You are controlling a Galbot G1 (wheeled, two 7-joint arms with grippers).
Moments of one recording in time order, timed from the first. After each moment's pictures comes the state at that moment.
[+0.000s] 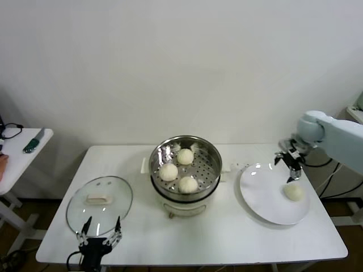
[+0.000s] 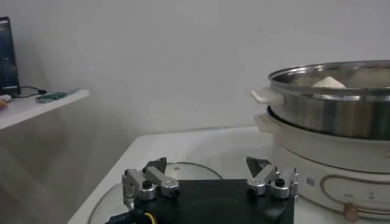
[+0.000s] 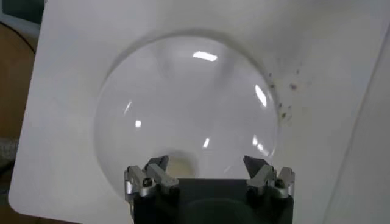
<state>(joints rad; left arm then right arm) 1.84 -1.52 -0.62 -2.15 0.00 0.06 -0.04 0.38 0.67 -1.28 1.05 0.03 0.01 -1.14</state>
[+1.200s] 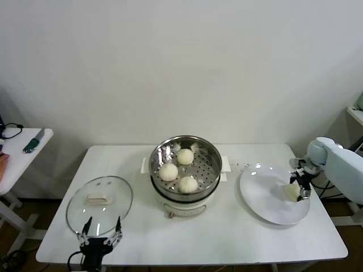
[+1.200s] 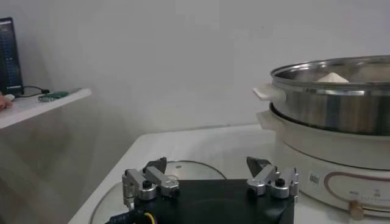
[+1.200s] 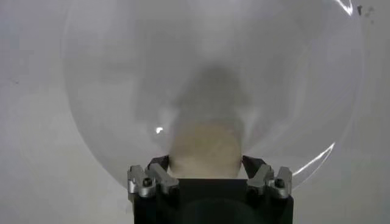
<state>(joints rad) 1.83 -1.53 -0.62 -2.13 0.02 0.05 -0.05 0.06 0.78 -0.93 0.69 -0.11 0.05 -1.15</state>
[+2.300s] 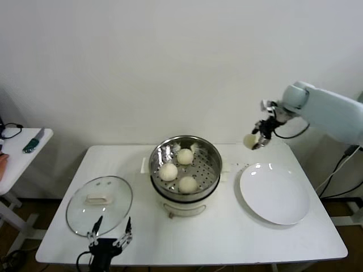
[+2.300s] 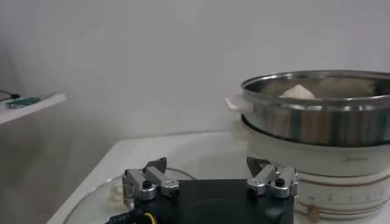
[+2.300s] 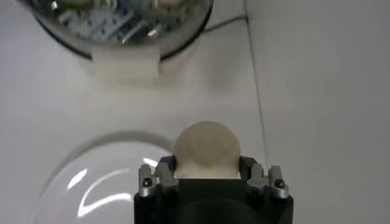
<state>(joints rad) 1.87 -1.52 -0.56 -2.20 0.03 0.06 -0.02 0.70 1.00 -1.60 0.85 0.73 -0.16 -1.09</state>
